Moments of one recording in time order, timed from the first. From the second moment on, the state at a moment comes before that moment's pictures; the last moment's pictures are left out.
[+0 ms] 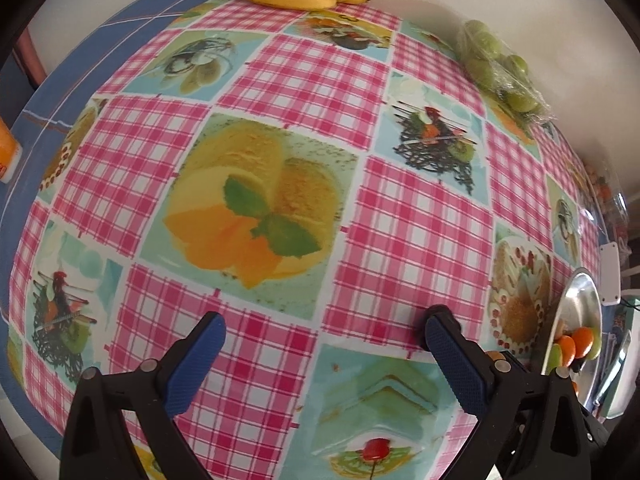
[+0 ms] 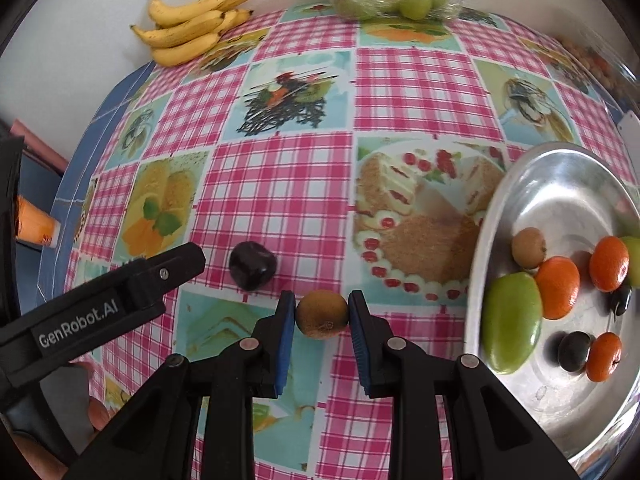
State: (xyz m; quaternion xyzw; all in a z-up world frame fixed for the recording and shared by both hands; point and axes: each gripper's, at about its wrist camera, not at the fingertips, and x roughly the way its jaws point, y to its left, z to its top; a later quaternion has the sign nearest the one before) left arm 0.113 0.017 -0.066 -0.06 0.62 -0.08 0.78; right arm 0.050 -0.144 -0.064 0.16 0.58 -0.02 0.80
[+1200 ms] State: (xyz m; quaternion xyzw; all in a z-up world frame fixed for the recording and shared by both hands) left arm 0.112 -0.040 -0.071 -0.02 0.61 -0.17 0.77; right arm 0.035 -0.158 -0.061 0.18 0.58 -0.03 0.79
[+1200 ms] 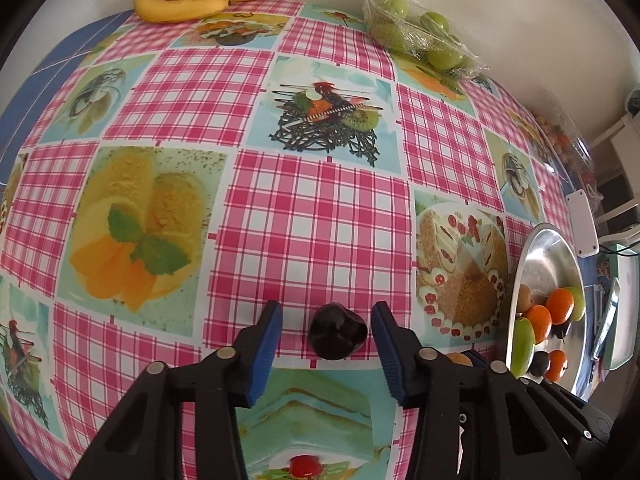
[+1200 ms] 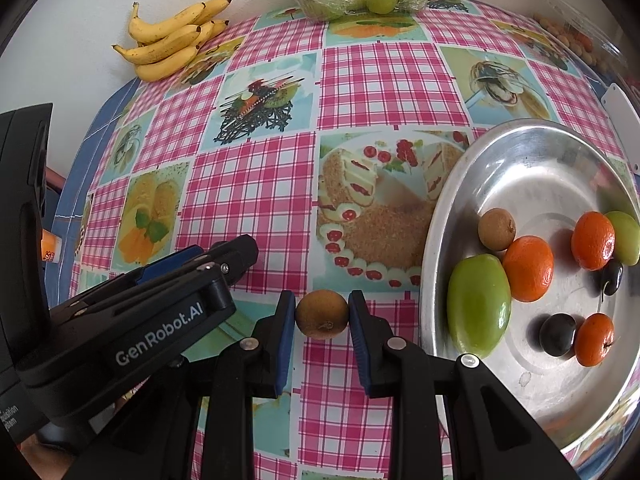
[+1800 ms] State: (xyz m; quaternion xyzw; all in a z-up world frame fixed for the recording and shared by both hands) left arm 0.112 -0.040 -0.057 -0.04 0.60 -0.19 0.78; right arm 0.035 -0.159 -0.056 0.19 0.58 -0.03 0.80
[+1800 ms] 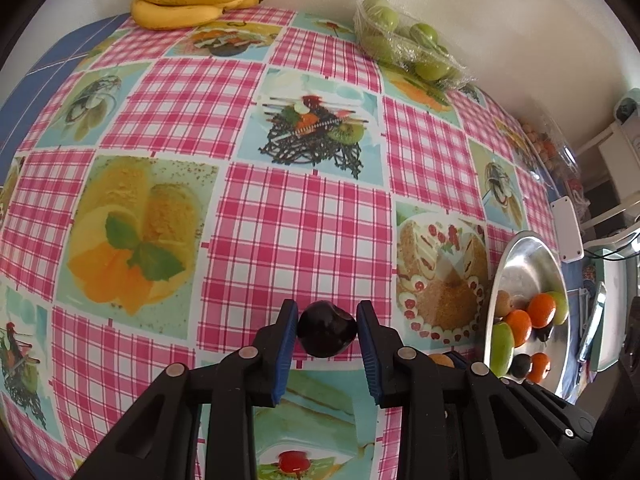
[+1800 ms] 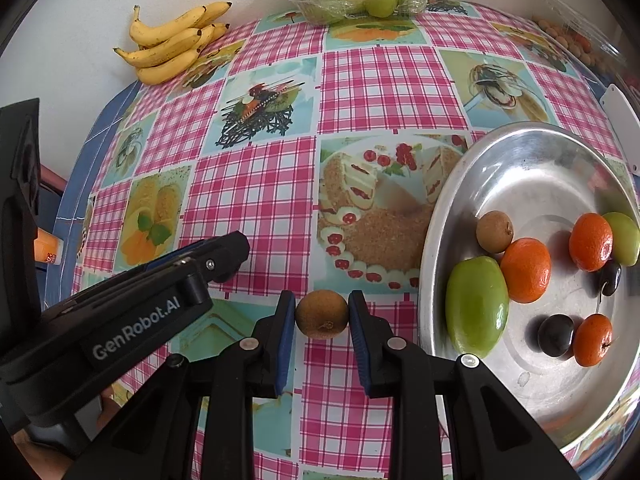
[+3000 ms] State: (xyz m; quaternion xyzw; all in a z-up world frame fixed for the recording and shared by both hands) left arm 0.085 -0.062 0.003 -0.05 0.54 -0.22 0.81; right arm -0.008 -0.257 -0.021 0.27 0.52 -0.14 0.80
